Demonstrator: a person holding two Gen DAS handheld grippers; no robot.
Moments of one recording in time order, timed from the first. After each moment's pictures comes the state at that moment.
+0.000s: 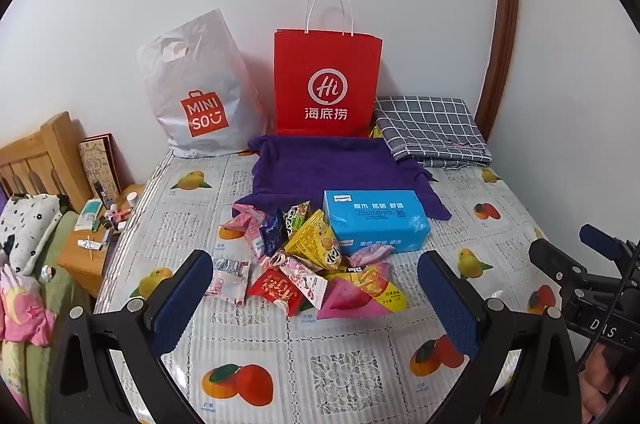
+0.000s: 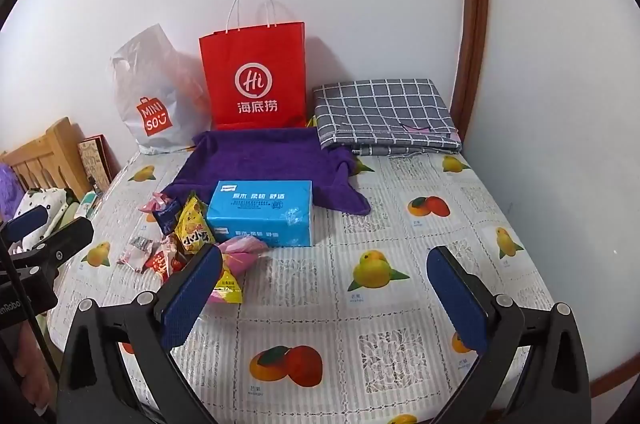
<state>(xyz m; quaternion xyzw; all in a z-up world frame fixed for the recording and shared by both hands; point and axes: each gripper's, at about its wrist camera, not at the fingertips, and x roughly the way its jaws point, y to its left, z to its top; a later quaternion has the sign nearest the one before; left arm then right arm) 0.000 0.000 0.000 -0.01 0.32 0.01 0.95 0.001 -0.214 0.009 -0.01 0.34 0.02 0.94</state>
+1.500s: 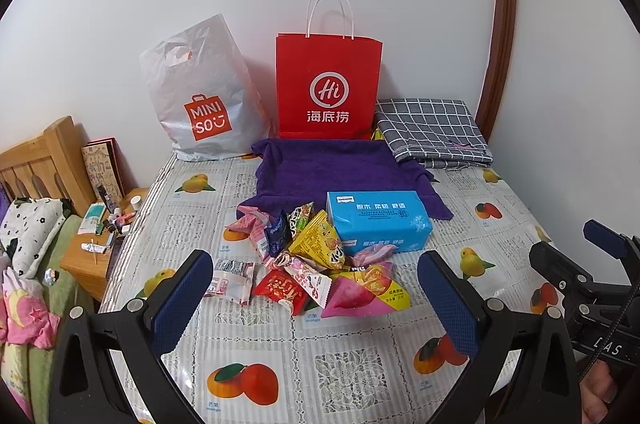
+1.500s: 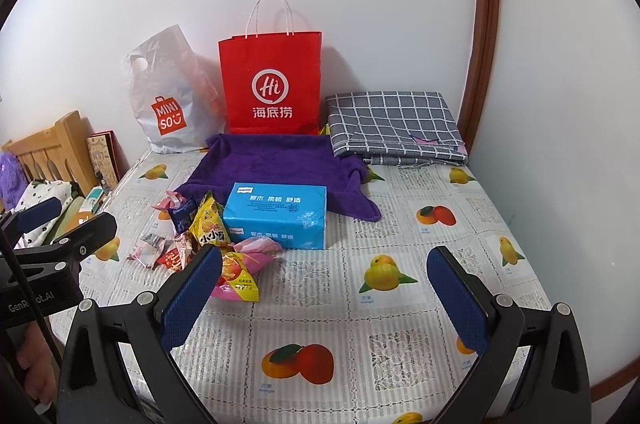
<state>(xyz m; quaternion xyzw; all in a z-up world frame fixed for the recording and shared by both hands) -0.004 0.001 0.005 -0.02 0.32 0.00 0.95 -0.013 -0.197 0.012 -0.03 0.33 0.03 0.94</state>
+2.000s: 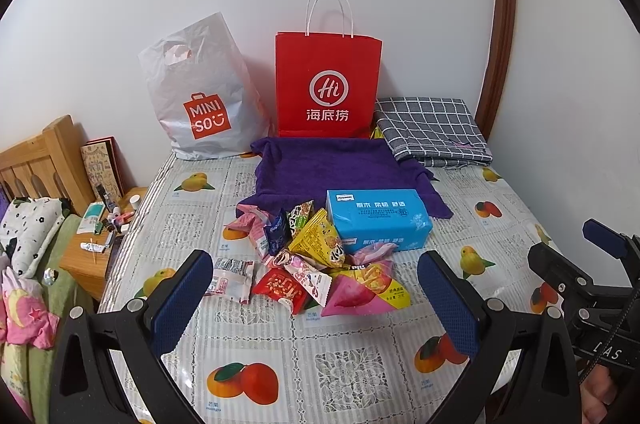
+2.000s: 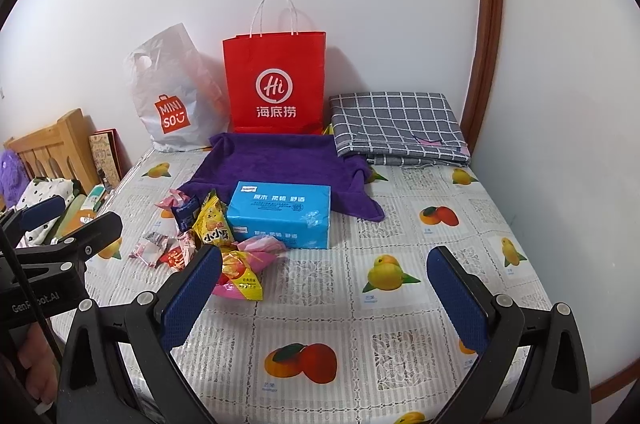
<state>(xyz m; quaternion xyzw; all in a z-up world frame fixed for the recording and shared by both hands) -0.004 0.000 0.002 -0.02 0.32 0.00 0.95 -0.017 -0.191 0.011 -0.03 0.33 0.03 0.94</state>
